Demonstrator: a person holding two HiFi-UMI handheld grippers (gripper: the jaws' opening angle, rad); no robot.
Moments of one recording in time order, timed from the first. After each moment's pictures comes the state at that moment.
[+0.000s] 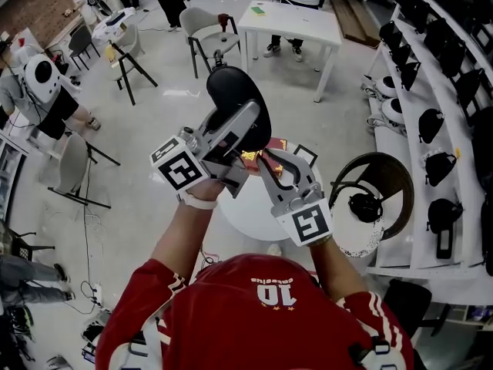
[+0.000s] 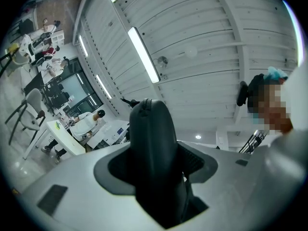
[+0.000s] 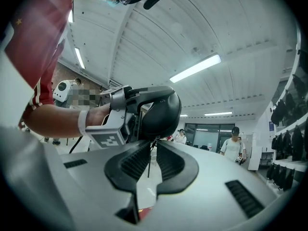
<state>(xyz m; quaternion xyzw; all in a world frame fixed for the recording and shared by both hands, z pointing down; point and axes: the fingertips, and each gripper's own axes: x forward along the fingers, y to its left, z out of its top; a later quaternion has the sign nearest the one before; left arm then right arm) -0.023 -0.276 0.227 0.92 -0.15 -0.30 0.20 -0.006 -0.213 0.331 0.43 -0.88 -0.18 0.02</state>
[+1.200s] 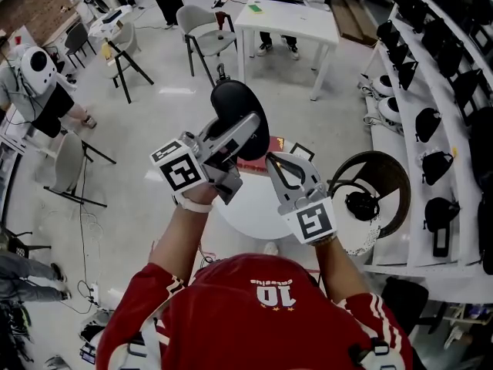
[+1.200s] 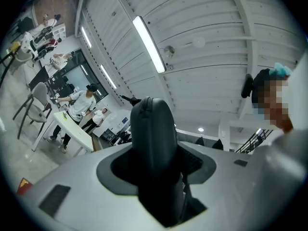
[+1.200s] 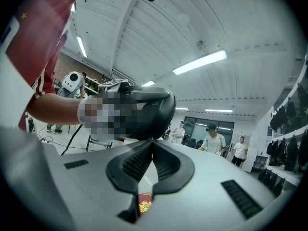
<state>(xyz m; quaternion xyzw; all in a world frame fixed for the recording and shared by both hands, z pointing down) -0.020 -0.279 0.261 0.93 -0.16 -0.24 0.23 0.011 -0.220 0.350 0.44 -0.88 -0.17 0.09</state>
